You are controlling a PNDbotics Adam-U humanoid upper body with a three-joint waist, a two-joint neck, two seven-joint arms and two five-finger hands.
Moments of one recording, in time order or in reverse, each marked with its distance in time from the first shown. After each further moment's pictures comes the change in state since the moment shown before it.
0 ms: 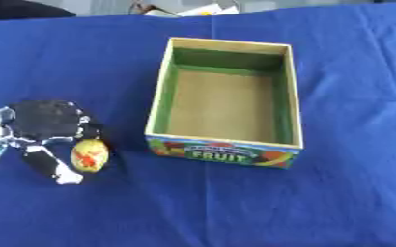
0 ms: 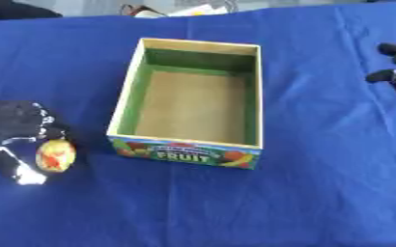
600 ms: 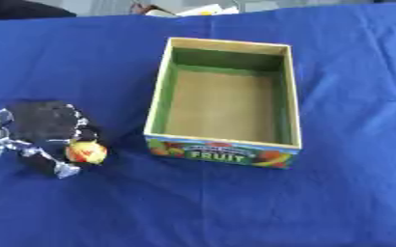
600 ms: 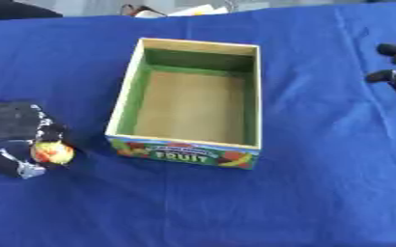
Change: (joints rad) left arm 0.010 0.000 0.017 0.015 0.013 -0.053 0.053; right arm 0.000 0.000 0.000 0.000 0.000 0.002 0.002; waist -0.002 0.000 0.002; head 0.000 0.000
